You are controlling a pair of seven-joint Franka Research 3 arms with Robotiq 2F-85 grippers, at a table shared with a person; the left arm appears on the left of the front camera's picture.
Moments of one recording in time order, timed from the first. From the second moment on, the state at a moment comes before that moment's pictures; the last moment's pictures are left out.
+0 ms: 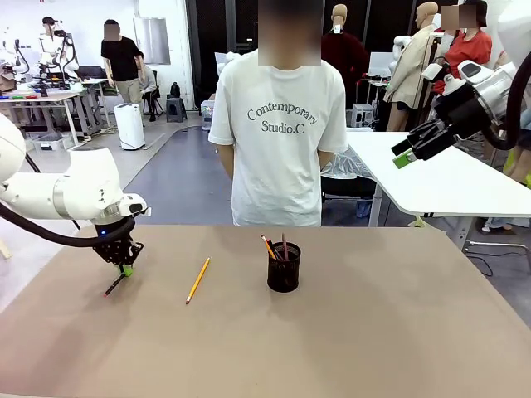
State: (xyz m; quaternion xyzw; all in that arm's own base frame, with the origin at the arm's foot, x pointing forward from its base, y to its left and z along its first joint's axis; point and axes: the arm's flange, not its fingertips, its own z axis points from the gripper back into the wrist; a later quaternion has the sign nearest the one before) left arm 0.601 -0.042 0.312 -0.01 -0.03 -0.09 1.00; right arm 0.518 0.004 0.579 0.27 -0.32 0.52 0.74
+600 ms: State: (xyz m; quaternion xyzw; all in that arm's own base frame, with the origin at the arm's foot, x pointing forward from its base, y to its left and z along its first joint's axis) left arm 0.592 -0.055 0.342 -0.11 -0.04 -0.16 0.98; right arm 0.518 0.004 0.579 0.27 -0.32 0.52 0.74
